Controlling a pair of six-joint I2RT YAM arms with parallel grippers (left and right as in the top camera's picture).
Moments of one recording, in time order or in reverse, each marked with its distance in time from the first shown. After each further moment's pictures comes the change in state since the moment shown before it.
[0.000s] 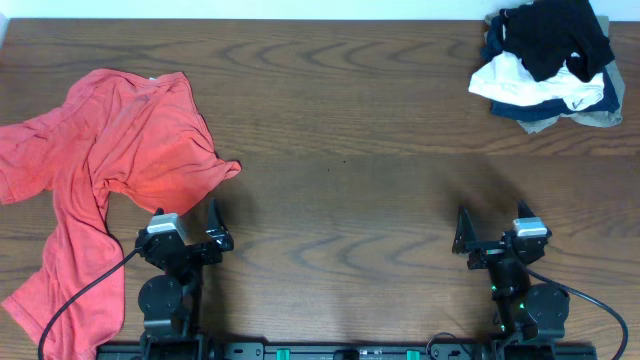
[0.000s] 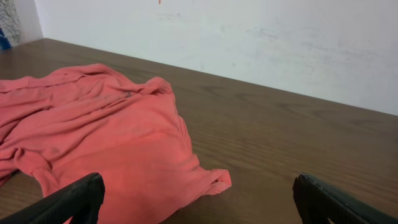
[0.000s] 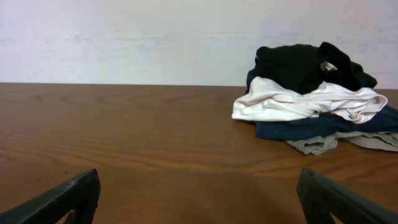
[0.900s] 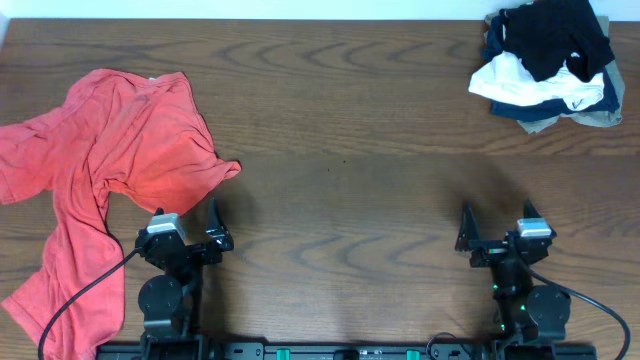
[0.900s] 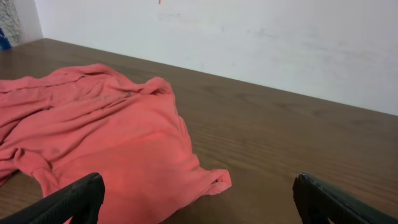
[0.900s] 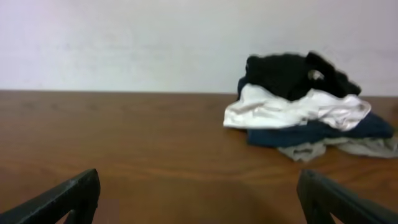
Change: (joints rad) left arm 0.000 0.000 0.000 0.008 0.000 0.000; right arm 0.000 0.001 0.000 0.046 0.038 -0.009
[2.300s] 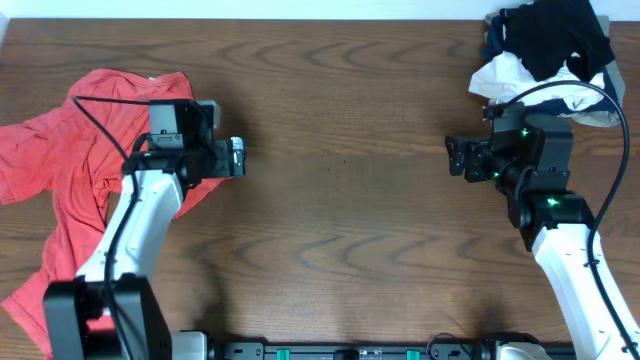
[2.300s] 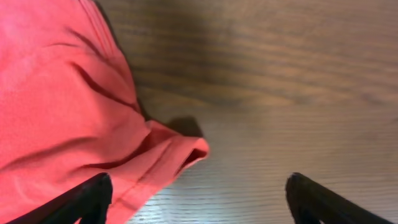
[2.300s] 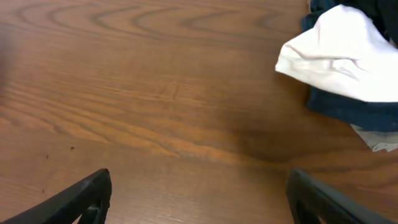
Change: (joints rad) left arm 0.000 1.506 0.966 -0.392 0.222 0.179; right arm 0.000 1.249 0.816 -0.223 -0.163 -0.052
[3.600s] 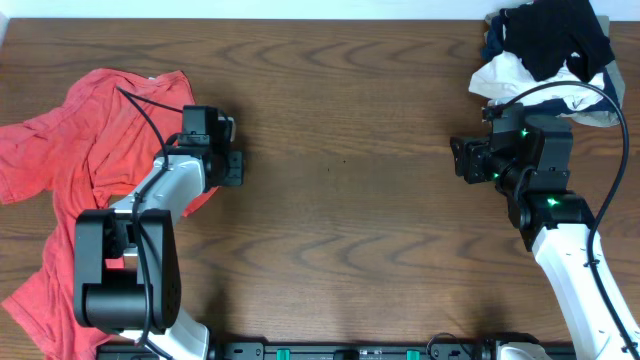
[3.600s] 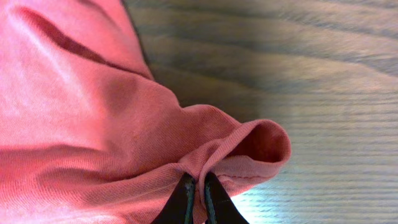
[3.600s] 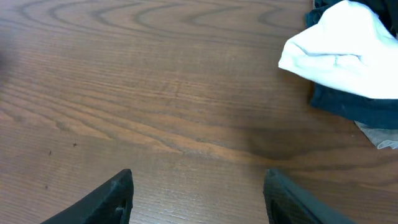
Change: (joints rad) left arm -0.063 0.224 -0.014 0.117 -0.143 0.027; right arm 0.000 0.000 0.000 -0.012 -0.007 0.000
